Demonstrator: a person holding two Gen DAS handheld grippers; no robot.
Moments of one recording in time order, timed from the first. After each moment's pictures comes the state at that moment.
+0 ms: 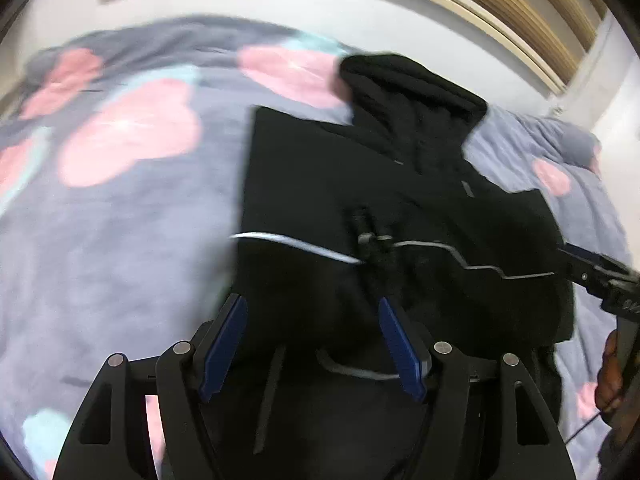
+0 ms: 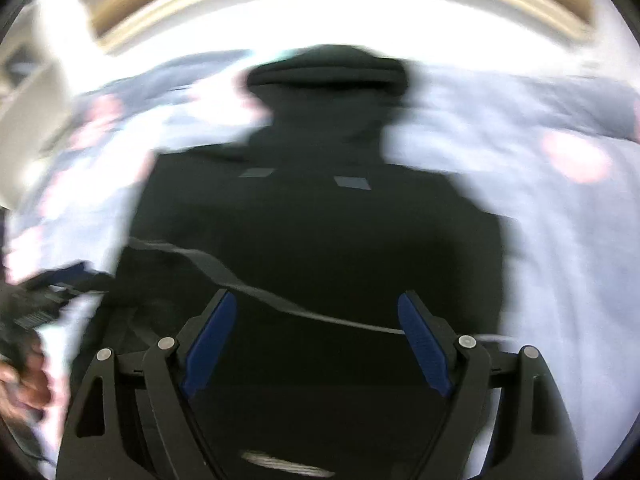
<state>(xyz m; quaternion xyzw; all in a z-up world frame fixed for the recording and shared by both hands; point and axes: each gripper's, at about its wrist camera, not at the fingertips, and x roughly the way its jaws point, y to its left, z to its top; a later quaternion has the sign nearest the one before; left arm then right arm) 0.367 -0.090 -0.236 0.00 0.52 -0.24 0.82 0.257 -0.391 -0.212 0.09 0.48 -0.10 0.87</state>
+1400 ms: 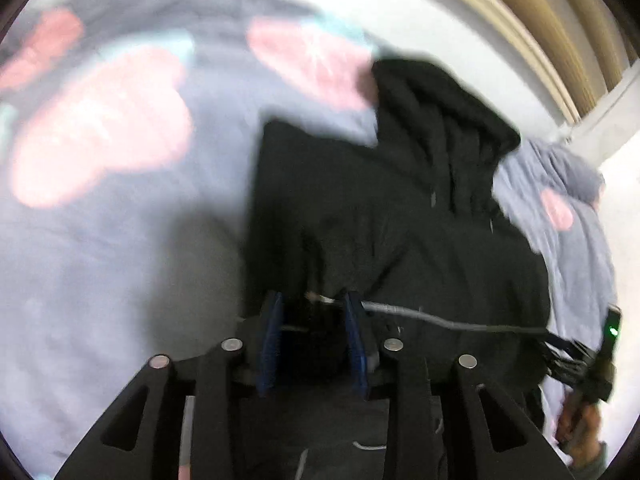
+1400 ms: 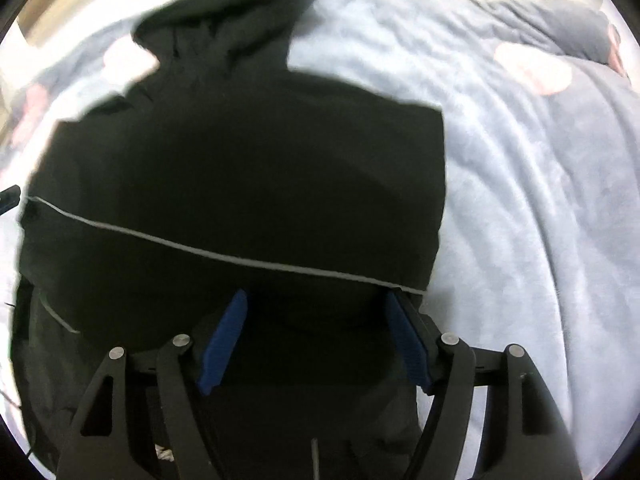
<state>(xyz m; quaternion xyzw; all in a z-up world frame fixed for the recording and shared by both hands) 0.445 -0.061 -0.250 -0.05 0.53 -0.23 0.82 0.231 -0.444 -0.265 0.11 0.54 -0.14 0.82</state>
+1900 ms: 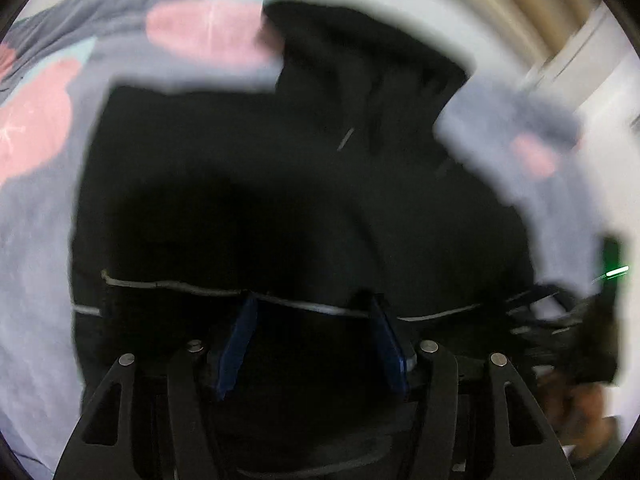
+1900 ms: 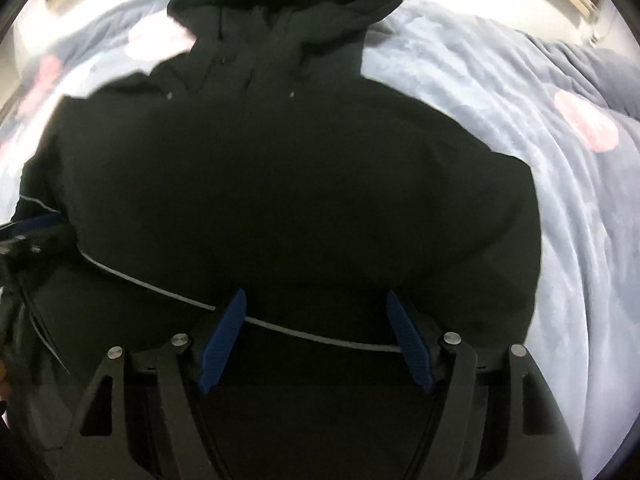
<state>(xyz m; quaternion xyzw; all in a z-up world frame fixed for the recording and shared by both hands) 0.408 -0.169 -0.303 0.02 0.55 -0.29 0.78 0.302 -0.399 -0.310 0.05 0.55 -0.12 0.83</state>
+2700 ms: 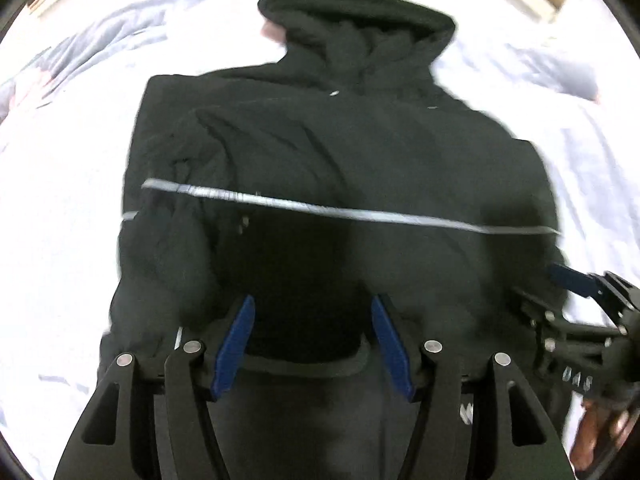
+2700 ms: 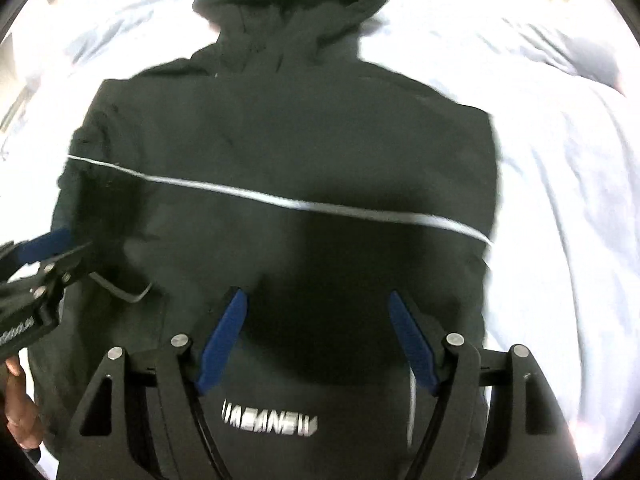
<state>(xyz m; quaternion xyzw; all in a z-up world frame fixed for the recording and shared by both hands) 0.321 -0.149 -0.247 0.08 0.55 -0.24 0.79 0.232 -0.352 -0.252 0.09 0.57 -0.14 0.80</state>
